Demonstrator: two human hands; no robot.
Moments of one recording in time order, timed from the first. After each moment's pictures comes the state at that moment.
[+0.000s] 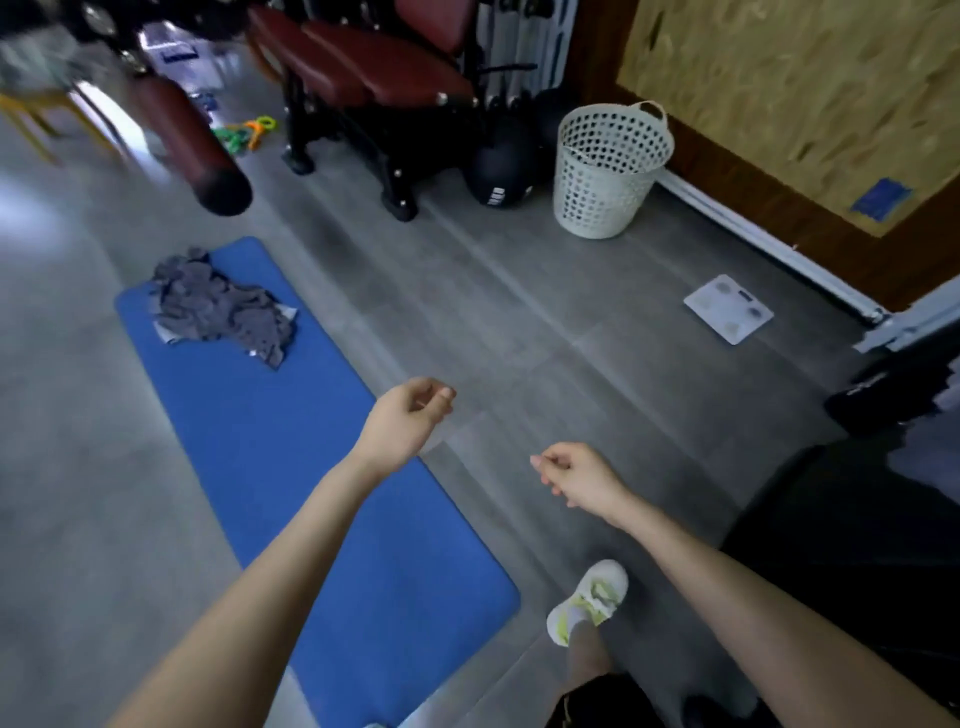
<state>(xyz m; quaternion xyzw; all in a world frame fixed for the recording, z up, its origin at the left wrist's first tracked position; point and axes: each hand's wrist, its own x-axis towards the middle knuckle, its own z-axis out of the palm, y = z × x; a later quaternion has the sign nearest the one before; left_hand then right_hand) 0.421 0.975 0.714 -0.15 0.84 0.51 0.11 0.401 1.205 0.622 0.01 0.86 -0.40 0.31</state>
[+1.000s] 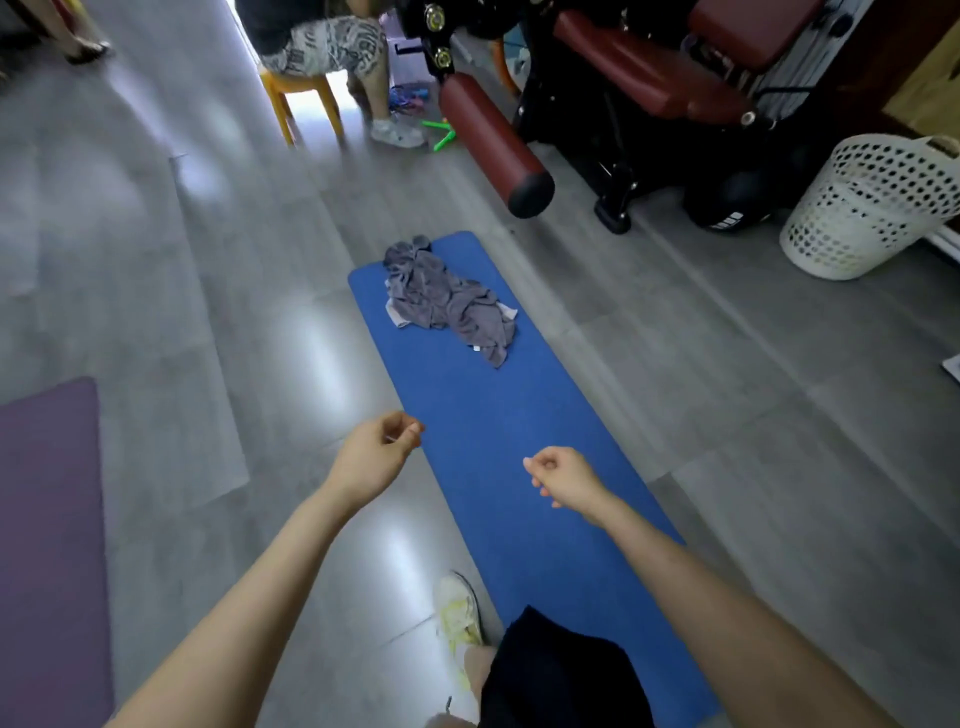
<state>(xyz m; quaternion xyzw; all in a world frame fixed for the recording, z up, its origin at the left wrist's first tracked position) 0.586 0.330 0.693 -0.29 0.84 0.46 0.08 0.495 0.551 0.593 -0.03 0.84 -0.38 0.39</state>
